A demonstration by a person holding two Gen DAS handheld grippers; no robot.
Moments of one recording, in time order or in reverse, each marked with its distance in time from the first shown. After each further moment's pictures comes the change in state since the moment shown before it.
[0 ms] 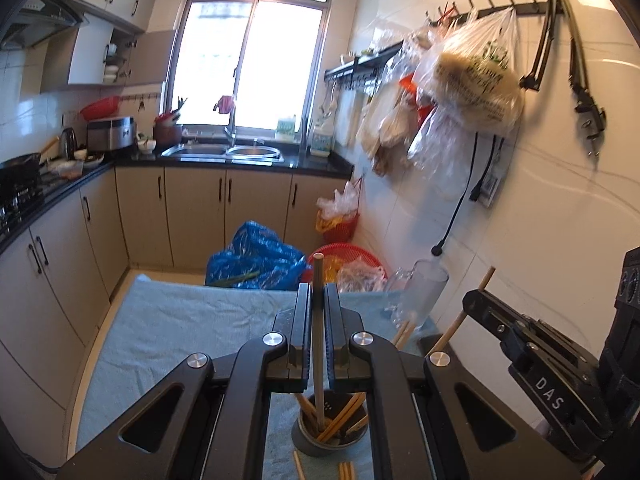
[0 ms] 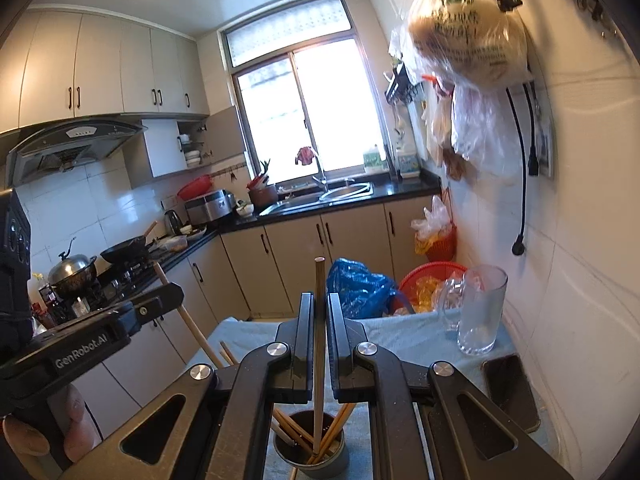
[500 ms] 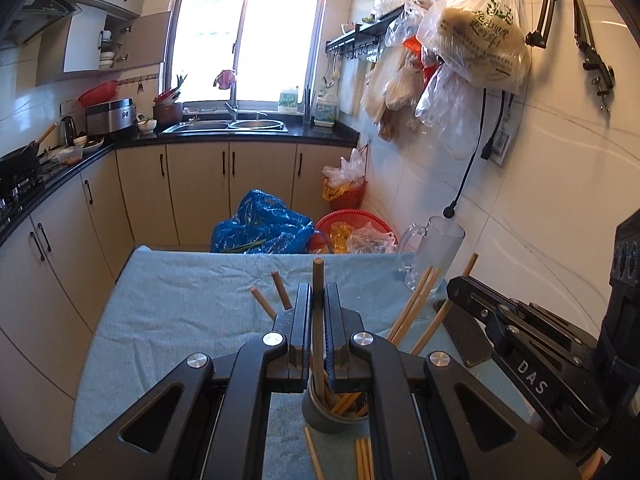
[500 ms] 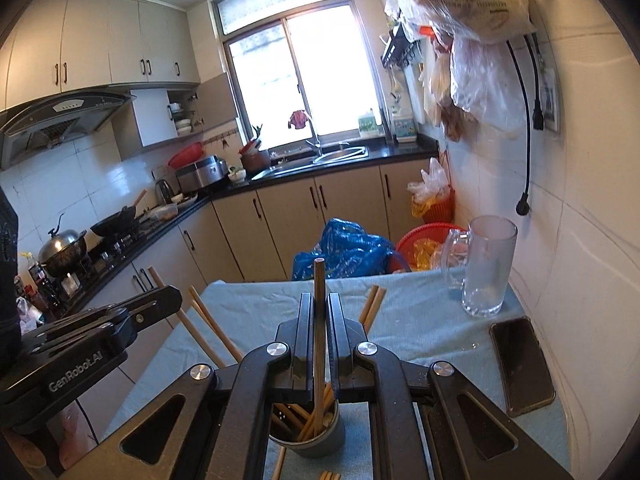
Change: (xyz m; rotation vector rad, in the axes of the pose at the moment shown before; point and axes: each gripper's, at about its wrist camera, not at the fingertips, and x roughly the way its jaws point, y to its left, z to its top) left arm 0.019 0.004 -0.043 0.032 0.083 0.023; right arm 0.038 -0.013 -0.039 0.012 0.115 -0.020
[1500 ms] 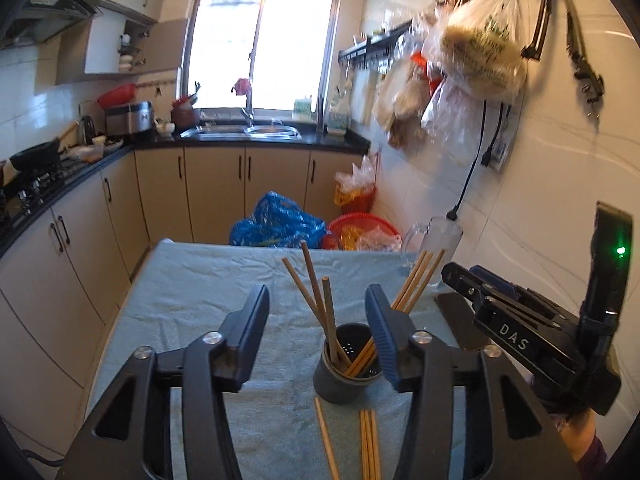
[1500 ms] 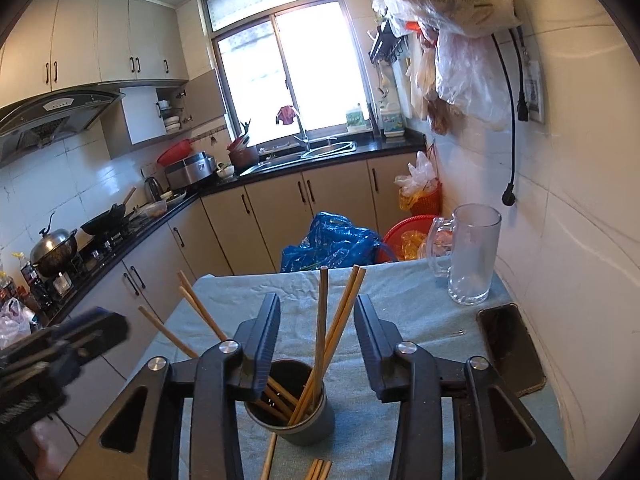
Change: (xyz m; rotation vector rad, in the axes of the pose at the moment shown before) left arm -0.070 0.007 -0.022 -0.022 -0.047 0.045; right arm -0.021 -0.003 -0.010 0.004 -0.005 -0.038
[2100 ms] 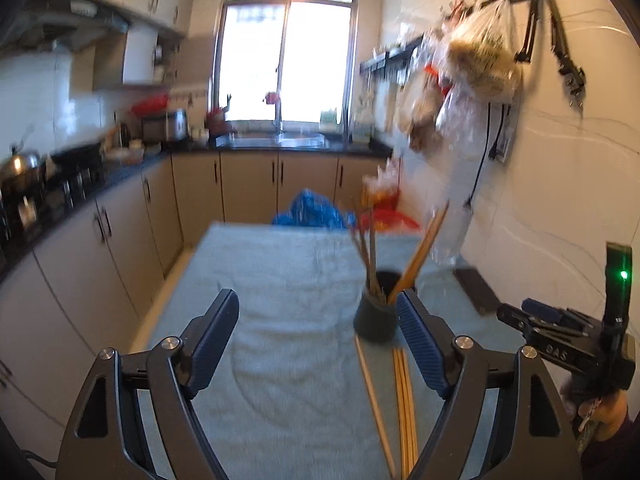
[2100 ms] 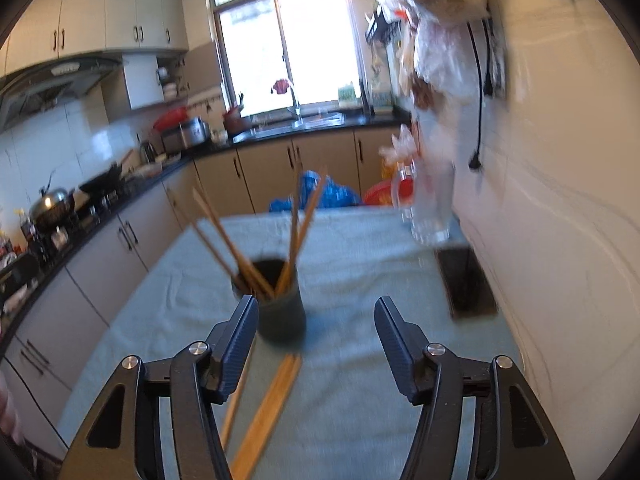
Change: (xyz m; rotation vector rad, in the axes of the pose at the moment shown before) left arm -0.094 0.032 -0.080 -0.009 -0.008 0.087; right arm -0.081 -0.019 -0.089 -0.044 0.153 -0.055
